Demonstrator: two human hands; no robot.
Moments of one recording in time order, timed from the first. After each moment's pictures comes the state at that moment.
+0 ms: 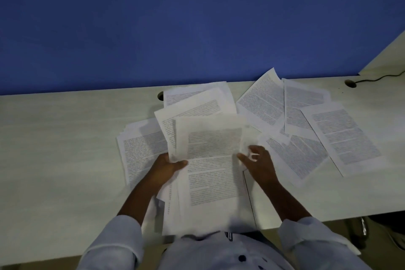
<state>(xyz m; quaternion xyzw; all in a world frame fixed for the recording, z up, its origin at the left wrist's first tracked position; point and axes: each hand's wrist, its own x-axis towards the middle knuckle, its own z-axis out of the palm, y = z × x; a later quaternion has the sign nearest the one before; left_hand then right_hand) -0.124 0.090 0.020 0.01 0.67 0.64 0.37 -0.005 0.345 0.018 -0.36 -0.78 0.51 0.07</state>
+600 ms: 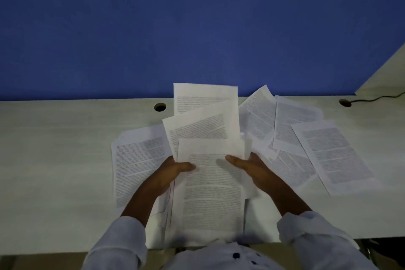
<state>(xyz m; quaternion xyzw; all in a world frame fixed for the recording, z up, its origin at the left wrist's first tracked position) -0.093 0.156 0.060 0.05 0.68 0.63 0.38 -0.004 0.399 0.057 -0.22 -0.63 0.74 -0.07</state>
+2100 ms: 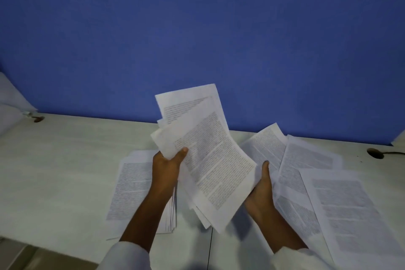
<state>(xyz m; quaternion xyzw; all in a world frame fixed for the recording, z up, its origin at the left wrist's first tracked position) -0.064 0.257 0.162 -0.10 0.67 0.73 -0.03 -0.028 0.466 0.064 -0.27 -0.33 0.90 0.00</state>
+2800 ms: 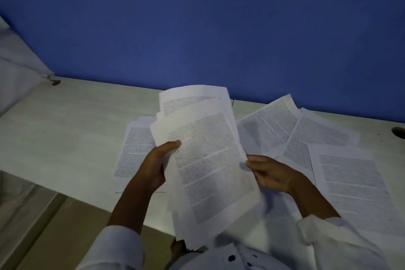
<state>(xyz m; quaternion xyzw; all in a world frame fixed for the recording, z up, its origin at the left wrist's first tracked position) -0.028 0.233 0.121 -0.15 0.53 0.81 0.20 -0.012 0.537 0.061 -0.04 -0.47 0.80 -0.37</state>
